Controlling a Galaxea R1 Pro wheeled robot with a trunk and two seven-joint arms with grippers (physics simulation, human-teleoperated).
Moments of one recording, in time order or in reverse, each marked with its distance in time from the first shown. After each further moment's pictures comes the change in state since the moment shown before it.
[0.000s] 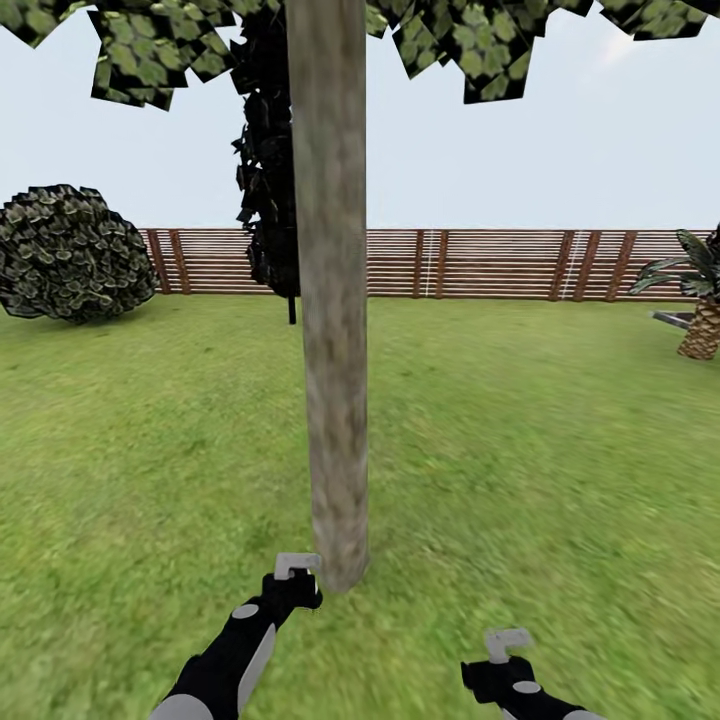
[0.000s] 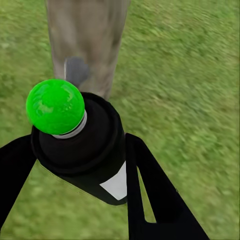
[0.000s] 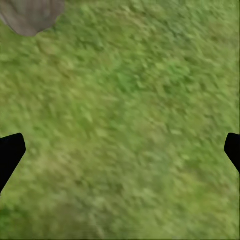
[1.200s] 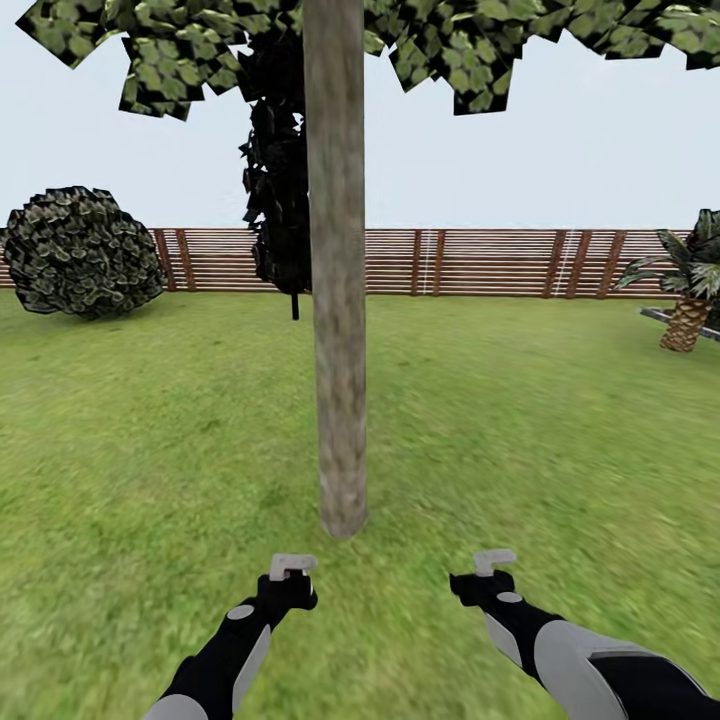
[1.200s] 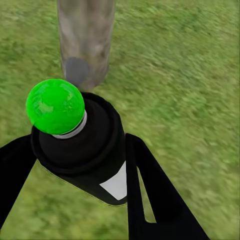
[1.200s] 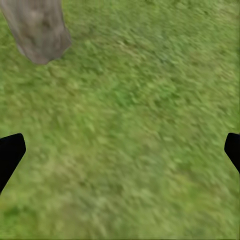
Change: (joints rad) left arm 0.000 0.016 -0.001 0.006 0.002 -0.003 0.000; right arm -0.193 0.003 -0.002 0.000 -0.009 0.003 0.001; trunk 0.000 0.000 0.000
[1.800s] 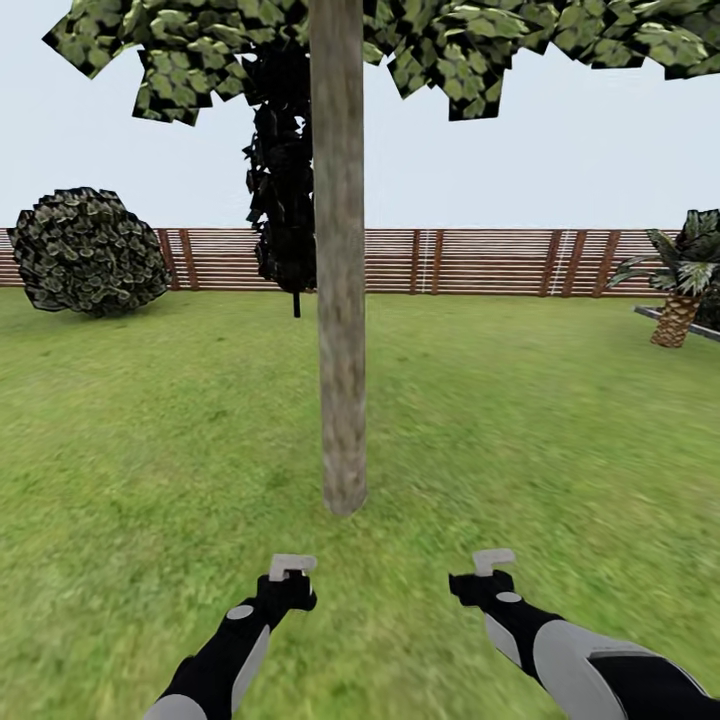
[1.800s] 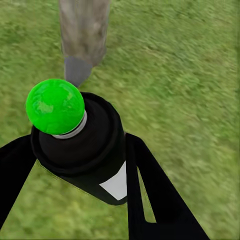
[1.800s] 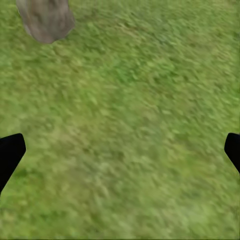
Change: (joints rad) left arm 0.000 0.004 -0.005 0.002 0.000 0.003 -0.001; right arm 0.000 0.002 0.000 0.000 -0.001 0.001 0.000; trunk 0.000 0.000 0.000
